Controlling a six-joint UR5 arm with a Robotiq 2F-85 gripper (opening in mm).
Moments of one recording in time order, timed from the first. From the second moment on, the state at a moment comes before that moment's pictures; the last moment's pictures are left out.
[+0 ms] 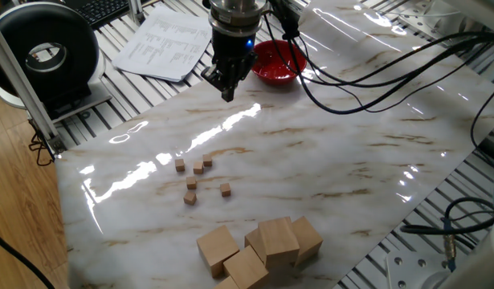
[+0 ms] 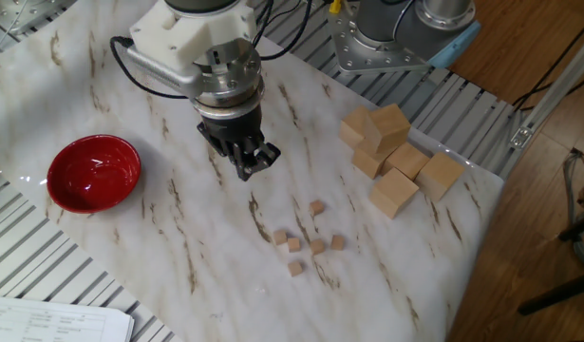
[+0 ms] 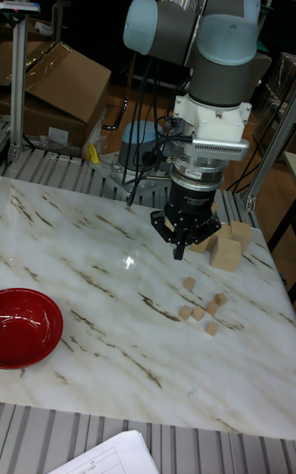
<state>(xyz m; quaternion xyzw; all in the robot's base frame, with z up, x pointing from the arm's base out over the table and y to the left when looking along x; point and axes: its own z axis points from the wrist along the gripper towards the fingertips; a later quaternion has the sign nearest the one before) 0.552 0.082 0.165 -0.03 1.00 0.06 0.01</state>
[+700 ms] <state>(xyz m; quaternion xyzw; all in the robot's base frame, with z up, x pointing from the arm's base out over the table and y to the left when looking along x) 0.551 0.137 0.163 0.00 1.00 0.02 -0.02</state>
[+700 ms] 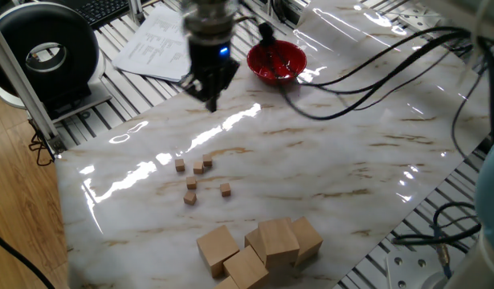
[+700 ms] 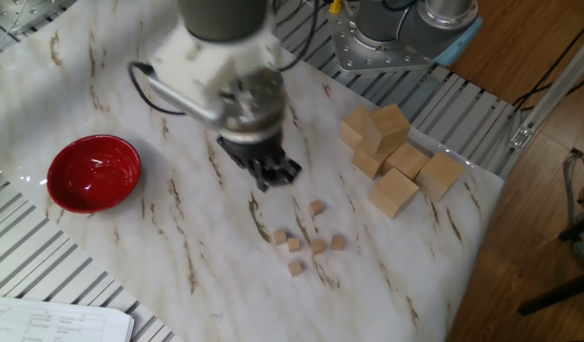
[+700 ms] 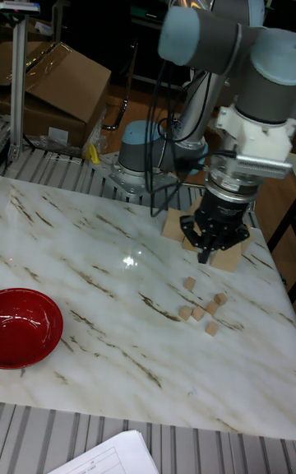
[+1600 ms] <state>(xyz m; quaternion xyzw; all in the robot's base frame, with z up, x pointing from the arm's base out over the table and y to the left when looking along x) 0.553 0.183 0.156 -0.03 1.00 0.02 -0.01</state>
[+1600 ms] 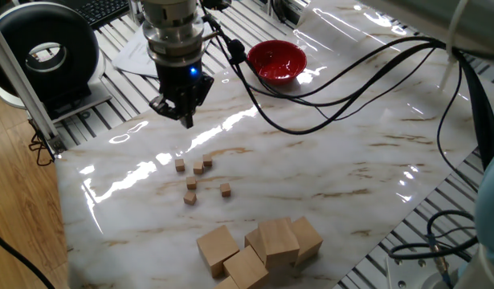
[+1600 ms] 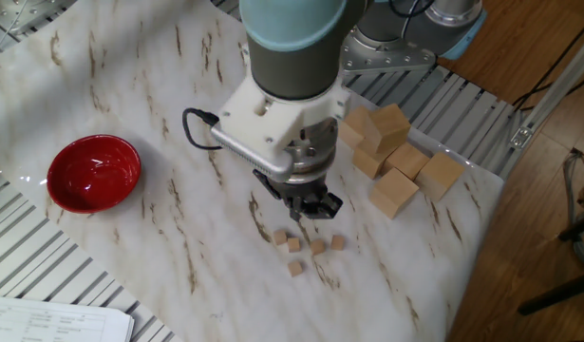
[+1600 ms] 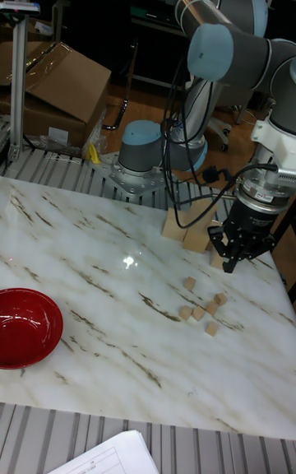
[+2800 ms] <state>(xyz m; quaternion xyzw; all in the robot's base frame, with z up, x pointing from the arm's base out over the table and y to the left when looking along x) 0.585 0.188 0.084 -0.07 1.00 0.02 -0.03</state>
